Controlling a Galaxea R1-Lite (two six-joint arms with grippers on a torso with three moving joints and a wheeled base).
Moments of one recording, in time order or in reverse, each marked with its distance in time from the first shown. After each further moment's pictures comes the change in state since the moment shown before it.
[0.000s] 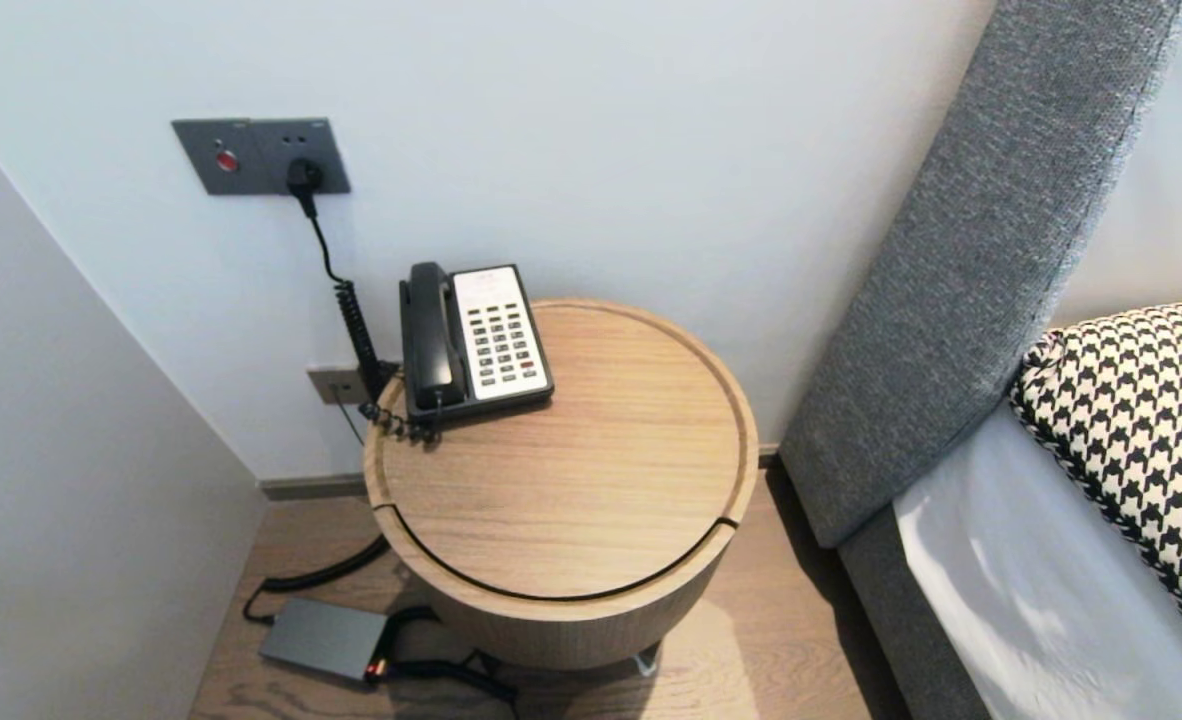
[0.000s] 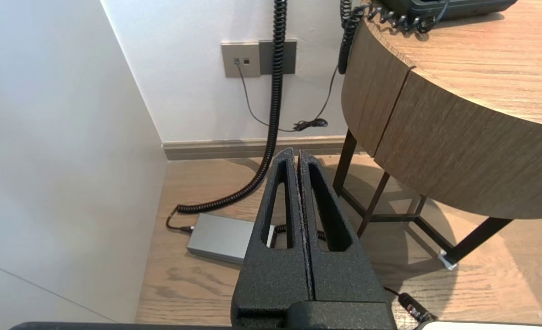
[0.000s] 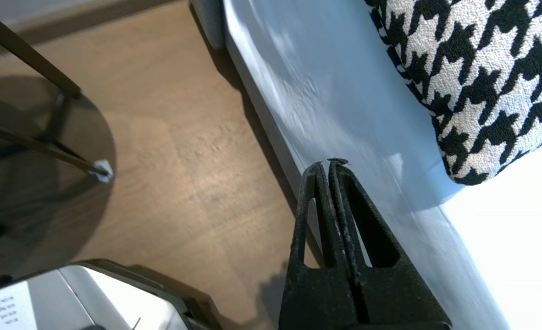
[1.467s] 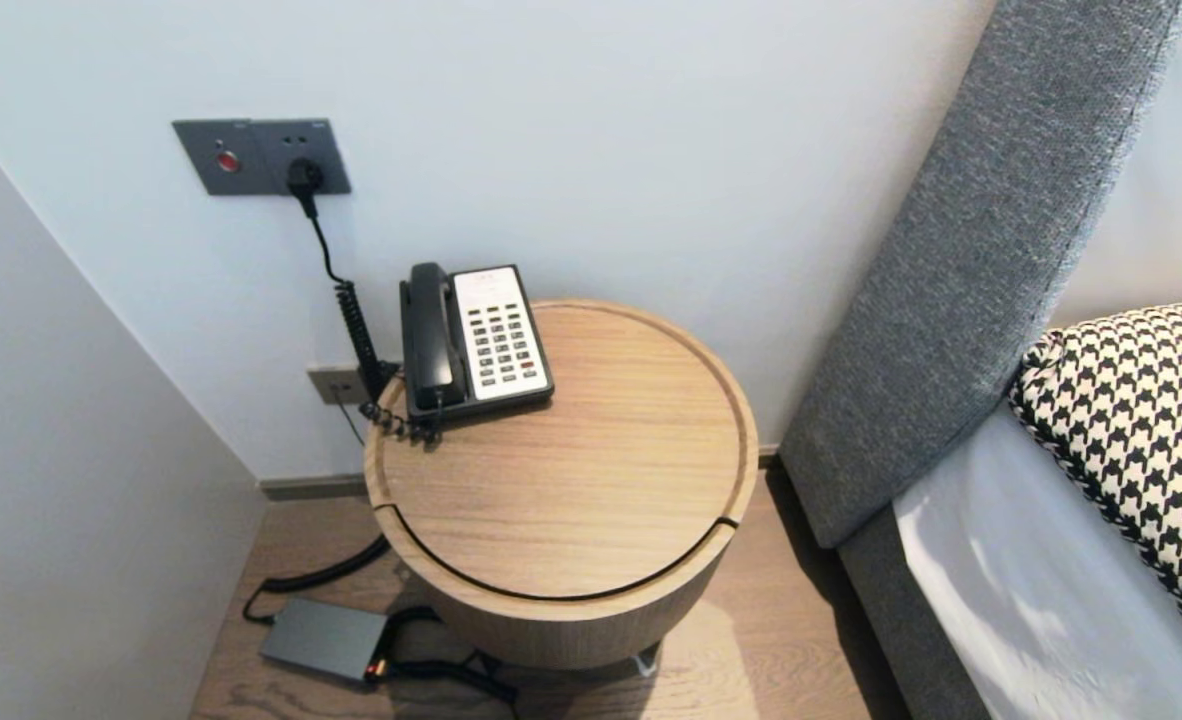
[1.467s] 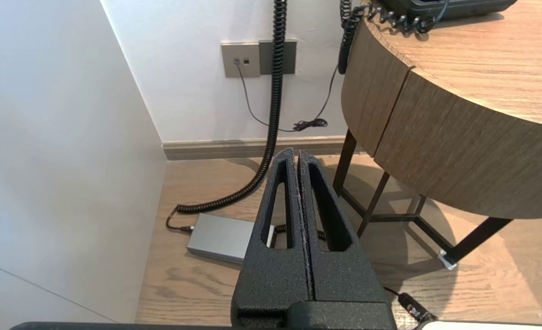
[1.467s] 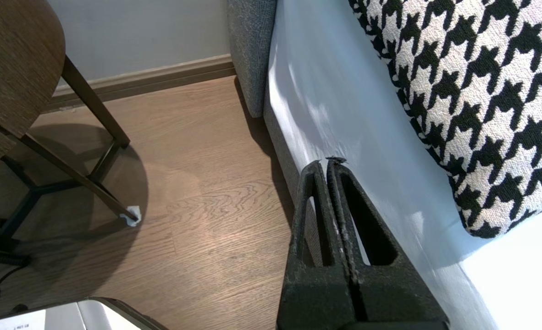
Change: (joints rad) left arm 0.000 0.000 0.000 0.000 0.000 0.000; right arm -0.068 -0.210 0.038 -0.011 0.178 -0.088
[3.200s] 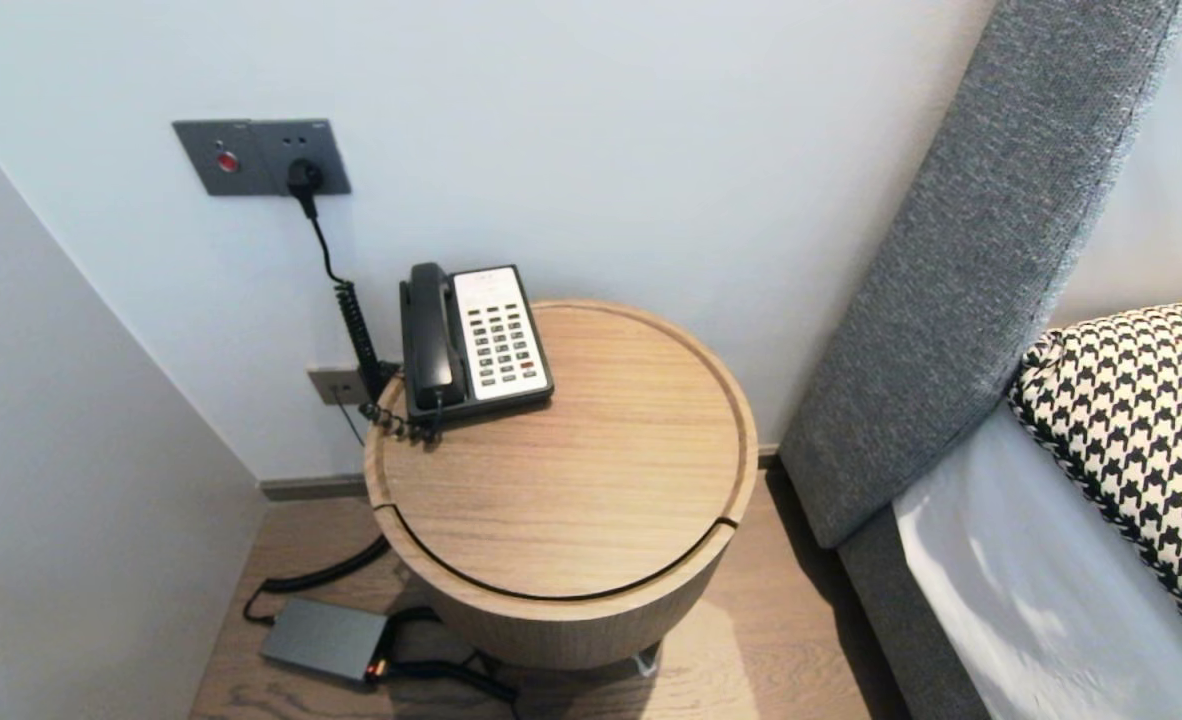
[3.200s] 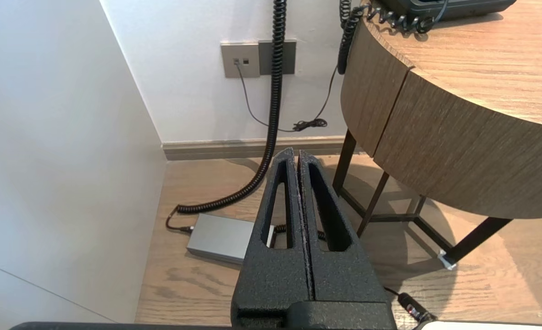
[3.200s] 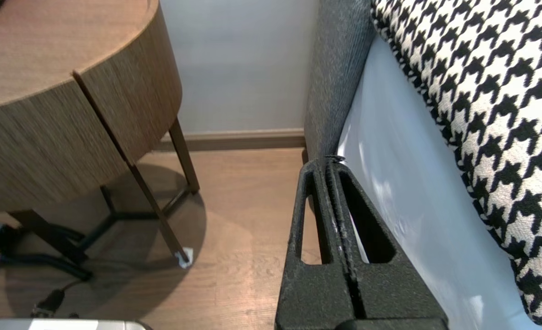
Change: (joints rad) left arm 0.000 0.000 0.000 0.000 0.000 0.000; right arm 0.242 -0.237 0.001 0.003 0.014 -0.002
